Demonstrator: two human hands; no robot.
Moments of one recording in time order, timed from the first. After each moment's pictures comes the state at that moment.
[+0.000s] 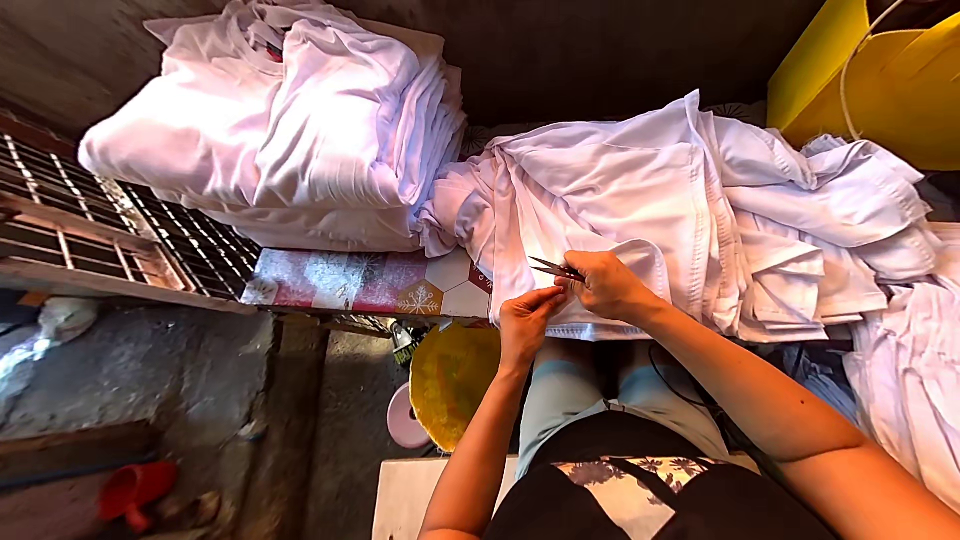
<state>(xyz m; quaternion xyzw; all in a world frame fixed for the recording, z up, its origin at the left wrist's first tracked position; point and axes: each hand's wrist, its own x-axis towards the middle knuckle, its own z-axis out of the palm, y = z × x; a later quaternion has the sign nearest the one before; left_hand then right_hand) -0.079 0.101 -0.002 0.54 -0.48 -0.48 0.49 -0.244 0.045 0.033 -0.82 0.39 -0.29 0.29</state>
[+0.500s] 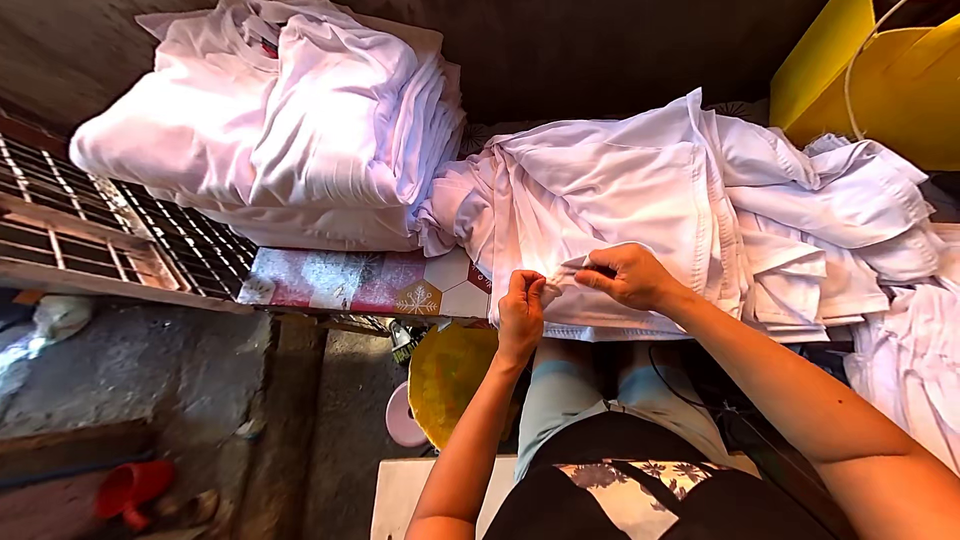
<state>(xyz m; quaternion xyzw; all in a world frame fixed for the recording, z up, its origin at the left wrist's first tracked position) -0.074 0.086 -0.020 0.56 -0.61 -0.29 0.48 -0.286 0.029 0.018 -0.82 0.42 -0.26 0.30</state>
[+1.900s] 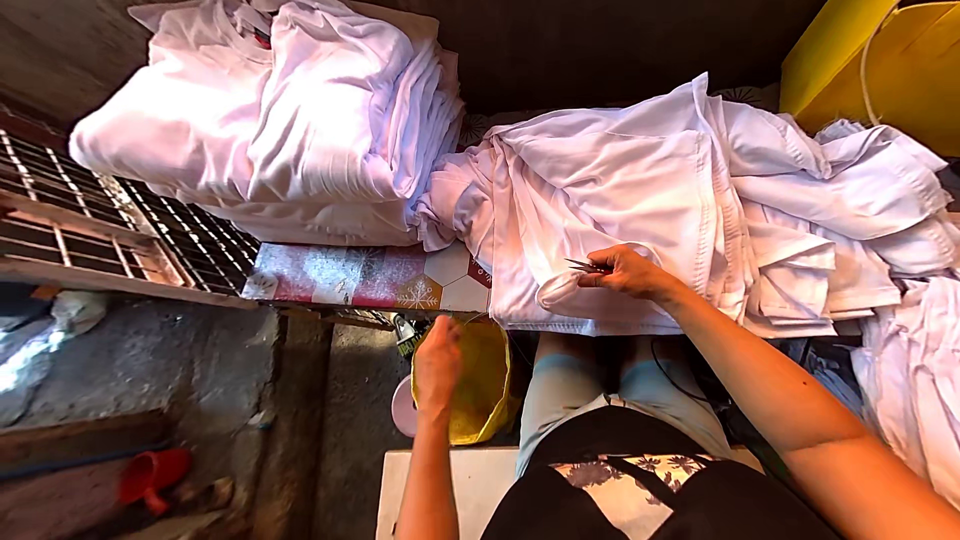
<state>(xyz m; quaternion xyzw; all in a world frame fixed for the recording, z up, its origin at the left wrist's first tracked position) 0.043 0.153 -0.019 0.78 -0.59 -0.17 0.12 -0.293 0.012 -0.023 -0.72 0.38 -0.23 0.53</state>
